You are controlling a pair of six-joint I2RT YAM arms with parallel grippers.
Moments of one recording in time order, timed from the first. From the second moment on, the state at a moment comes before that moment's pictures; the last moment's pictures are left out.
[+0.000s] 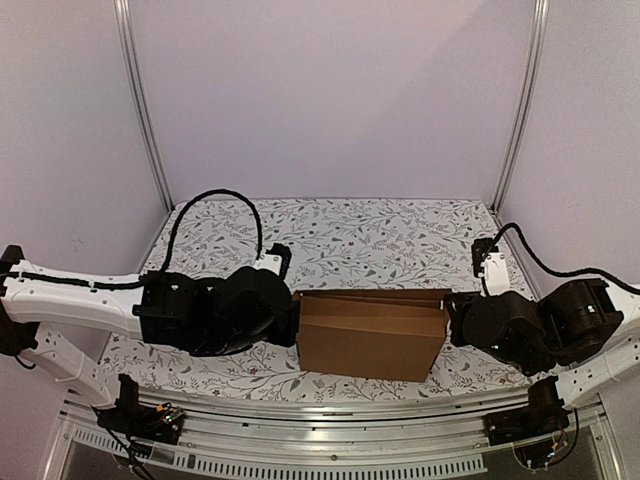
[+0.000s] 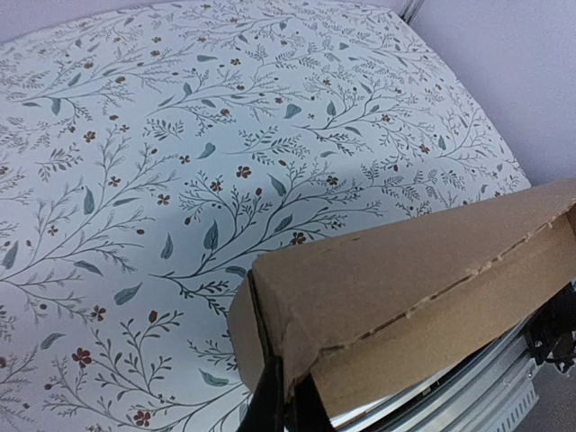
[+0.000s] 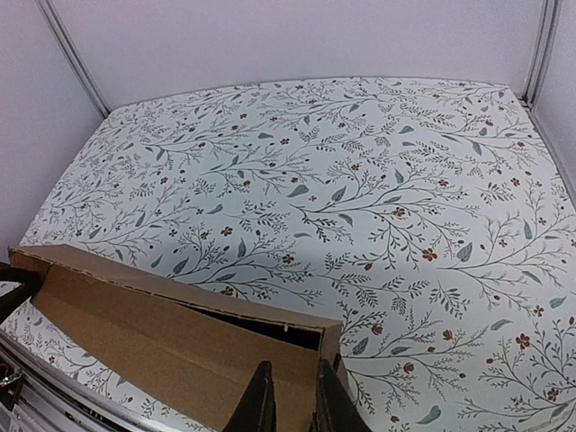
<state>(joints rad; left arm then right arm) -1.35 1.37 1.03 -0.49 -0.58 -0.85 1.49 1.00 0.94 -0.88 0.99 1.09</state>
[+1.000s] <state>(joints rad) -1.35 1.37 1.03 -0.49 -0.58 -0.85 1.43 1.01 0.85 -0.75 0.90 1.04</state>
